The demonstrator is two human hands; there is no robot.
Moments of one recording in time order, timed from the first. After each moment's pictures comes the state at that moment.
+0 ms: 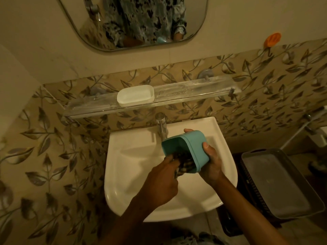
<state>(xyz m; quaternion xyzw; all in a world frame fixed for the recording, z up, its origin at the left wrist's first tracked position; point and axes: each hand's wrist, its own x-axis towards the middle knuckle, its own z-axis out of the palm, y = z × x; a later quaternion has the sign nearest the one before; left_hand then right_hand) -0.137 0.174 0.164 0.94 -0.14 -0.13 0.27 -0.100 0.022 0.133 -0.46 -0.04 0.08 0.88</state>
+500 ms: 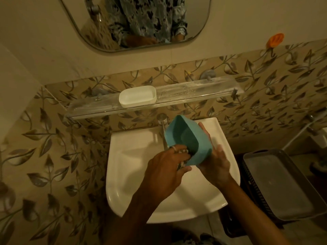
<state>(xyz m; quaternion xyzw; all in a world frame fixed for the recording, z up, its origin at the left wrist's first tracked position) -0.128 0.170 0.200 0.94 -0.20 -0.02 0.27 -0.102 0.013 0.134 -0.40 -0.03 0.11 0.91</state>
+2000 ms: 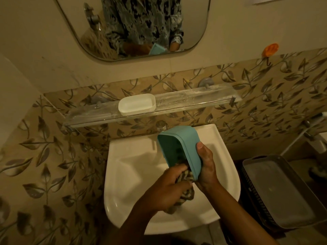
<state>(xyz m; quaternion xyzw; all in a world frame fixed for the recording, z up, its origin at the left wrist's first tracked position) -0.137 0.169 0.197 0.80 -0.10 -0.26 0.53 -0.092 0.047 0.144 -0.46 0.03 0.02 0.89</state>
